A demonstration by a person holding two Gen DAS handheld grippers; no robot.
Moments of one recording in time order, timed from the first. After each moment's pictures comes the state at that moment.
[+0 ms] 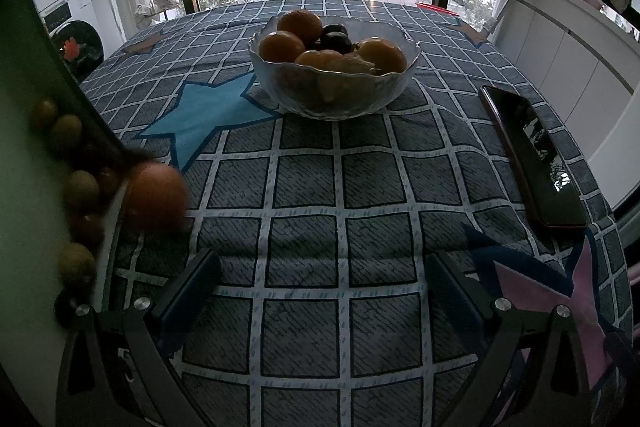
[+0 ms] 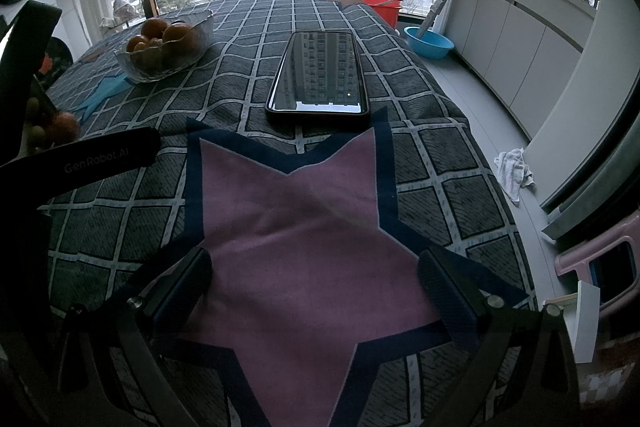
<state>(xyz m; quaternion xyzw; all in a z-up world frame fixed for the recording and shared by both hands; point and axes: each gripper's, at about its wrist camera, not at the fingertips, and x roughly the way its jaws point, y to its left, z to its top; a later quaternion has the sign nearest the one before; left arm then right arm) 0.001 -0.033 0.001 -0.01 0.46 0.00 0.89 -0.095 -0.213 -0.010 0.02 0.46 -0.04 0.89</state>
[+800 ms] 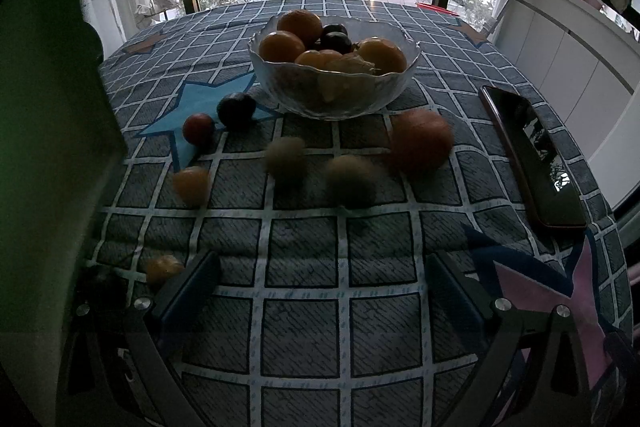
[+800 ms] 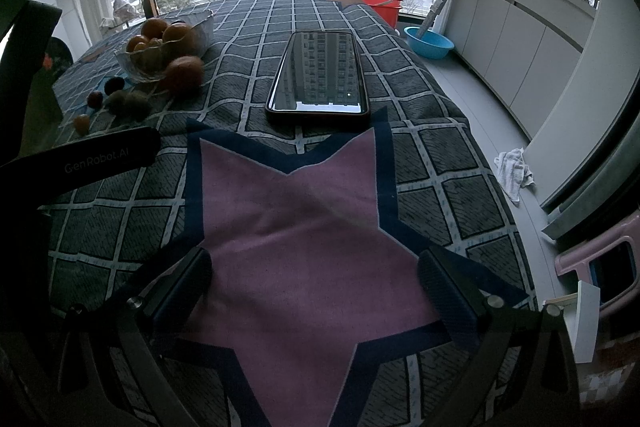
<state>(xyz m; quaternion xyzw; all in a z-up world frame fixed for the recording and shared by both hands) 0.001 -0.033 0.001 -0.01 0.46 0.00 0.89 -0.095 -0.213 -0.010 0.02 0.46 -0.04 0.89</state>
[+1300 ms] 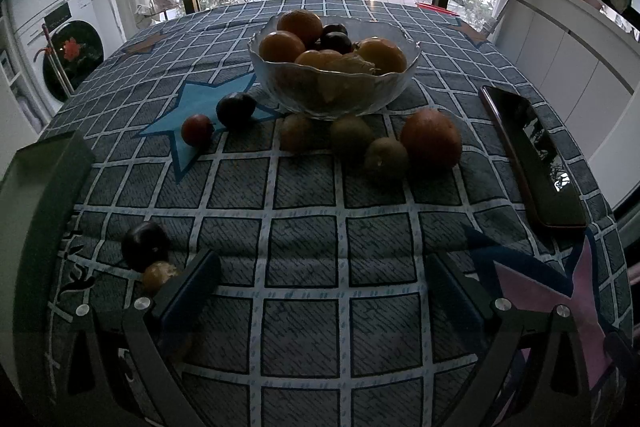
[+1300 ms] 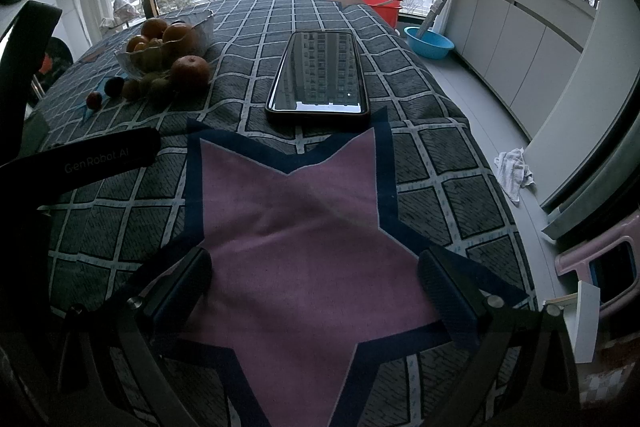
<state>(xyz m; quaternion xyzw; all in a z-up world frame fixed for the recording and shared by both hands) 0.001 -0.033 0.001 -0.01 0.46 0.00 0.89 -0.095 -0.213 -0.010 0.02 0.46 -0.04 0.89</state>
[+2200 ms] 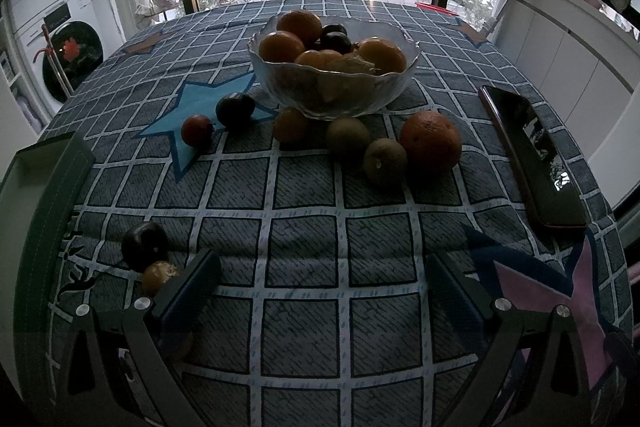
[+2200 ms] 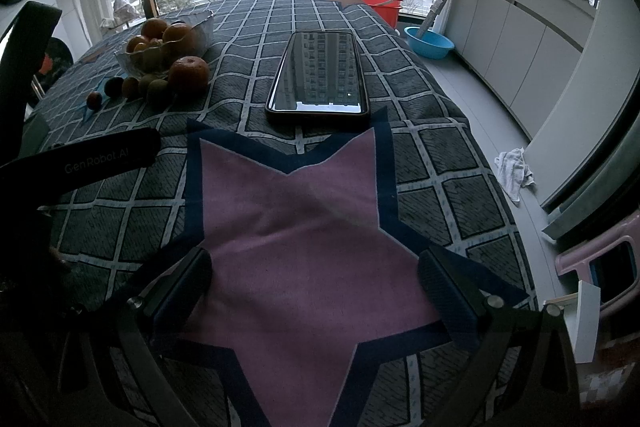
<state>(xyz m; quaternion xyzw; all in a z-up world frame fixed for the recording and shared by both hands) 0.002 -0.032 0.001 0.00 0.46 -0.01 0.89 -0.095 -0.213 -0.010 0.02 0.46 -0.04 0.89</state>
